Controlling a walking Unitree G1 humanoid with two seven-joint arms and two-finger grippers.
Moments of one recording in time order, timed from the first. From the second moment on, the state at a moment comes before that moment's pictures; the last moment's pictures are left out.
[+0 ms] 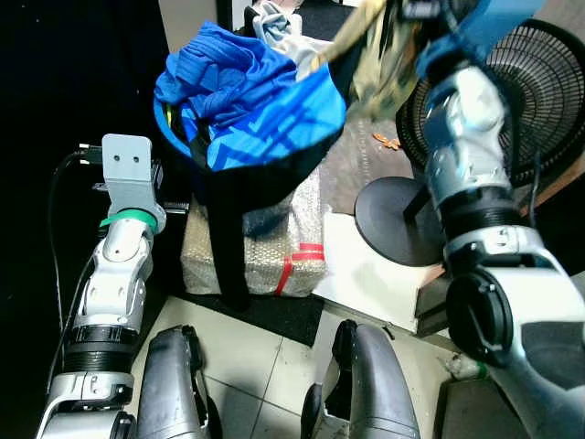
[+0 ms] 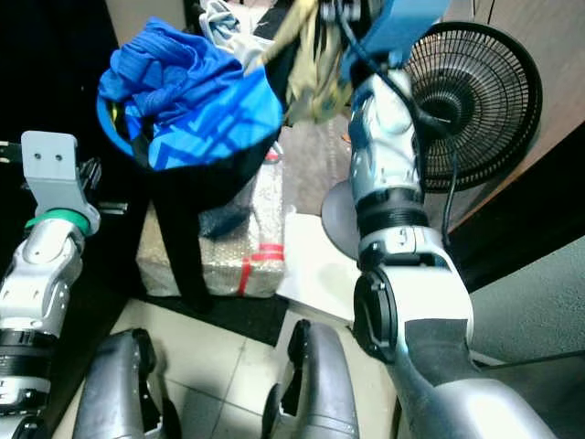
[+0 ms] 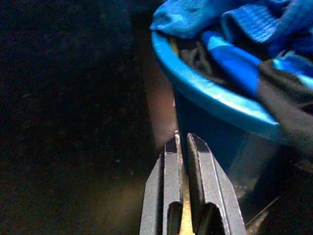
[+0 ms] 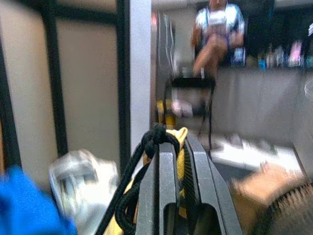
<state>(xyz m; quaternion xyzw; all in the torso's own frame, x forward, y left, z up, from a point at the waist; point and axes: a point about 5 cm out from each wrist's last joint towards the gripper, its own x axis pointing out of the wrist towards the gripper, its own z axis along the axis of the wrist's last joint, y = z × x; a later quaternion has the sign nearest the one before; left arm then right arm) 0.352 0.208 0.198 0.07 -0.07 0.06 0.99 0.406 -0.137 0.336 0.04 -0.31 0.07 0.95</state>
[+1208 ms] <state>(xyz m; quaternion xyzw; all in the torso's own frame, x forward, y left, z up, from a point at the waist) 0.344 0.211 0.187 0.07 -0.06 0.07 0.99 0.393 -0.012 0.269 -0.07 -0.20 0.28 0.94</state>
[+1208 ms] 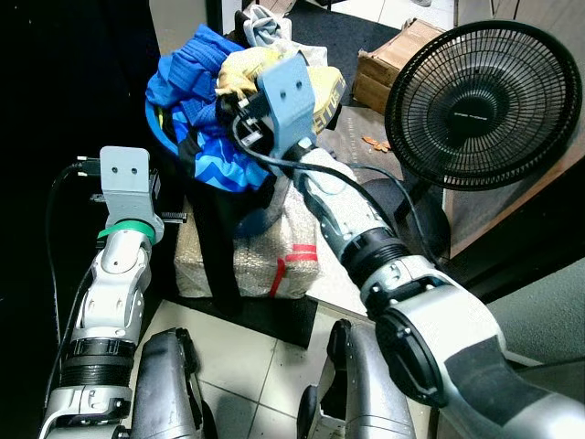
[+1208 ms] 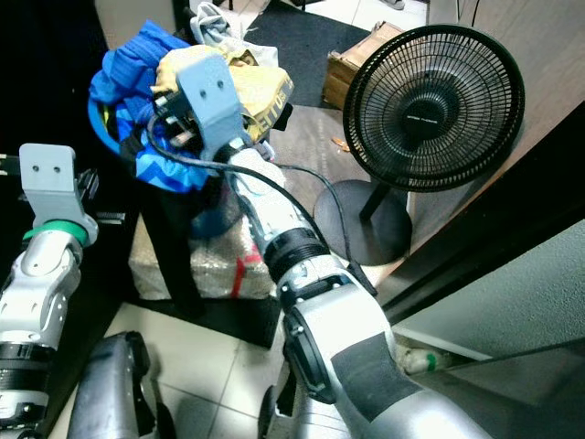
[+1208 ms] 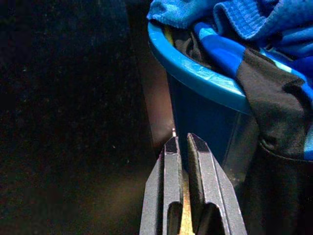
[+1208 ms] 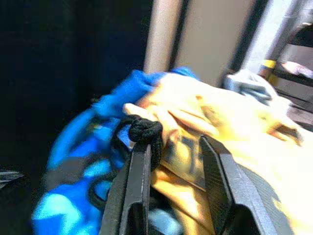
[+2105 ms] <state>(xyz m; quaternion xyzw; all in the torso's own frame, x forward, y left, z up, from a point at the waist) 0.345 0.209 0.190 0.07 -0.06 0.07 0.99 0.414 -0.083 0.294 0.03 -0.20 0.12 0.97</state>
